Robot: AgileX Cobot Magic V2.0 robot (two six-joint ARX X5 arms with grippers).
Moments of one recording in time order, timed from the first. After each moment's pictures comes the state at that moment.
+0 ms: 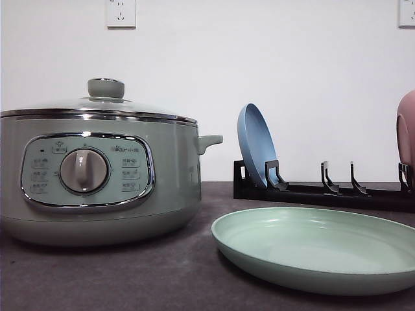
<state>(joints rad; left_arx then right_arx) -0.08 0.71 1.00 -0.74 0.55 -0.05 0.60 1.18 1.28 -0.80 -0.57 0.00</state>
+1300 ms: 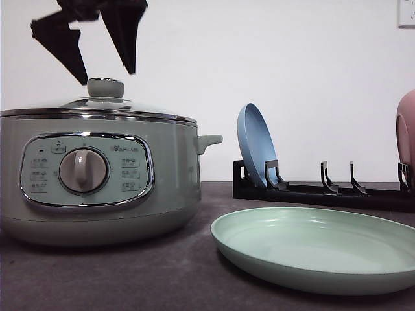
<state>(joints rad) -0.40 1.74 1.82 -1.22 0.07 0.04 0.60 1.18 1.28 -0.82 -0.57 0.00</state>
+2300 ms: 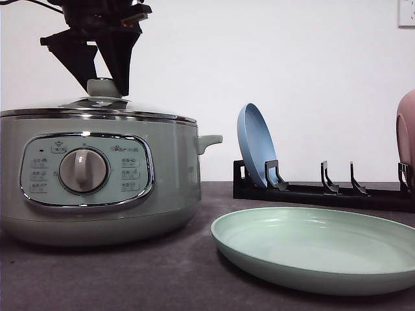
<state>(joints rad) -0.41 1.78 1.82 -1.24 0.06 0.04 0.60 1.18 1.28 -0.82 -0.55 0.00</state>
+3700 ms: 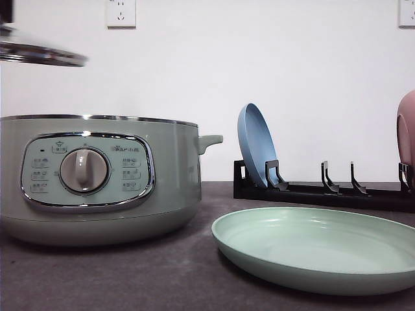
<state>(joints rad) -0.07 1.49 1.83 -1.36 -0.07 0.04 0.60 1.18 1.28 -0.75 -0.54 0.09</state>
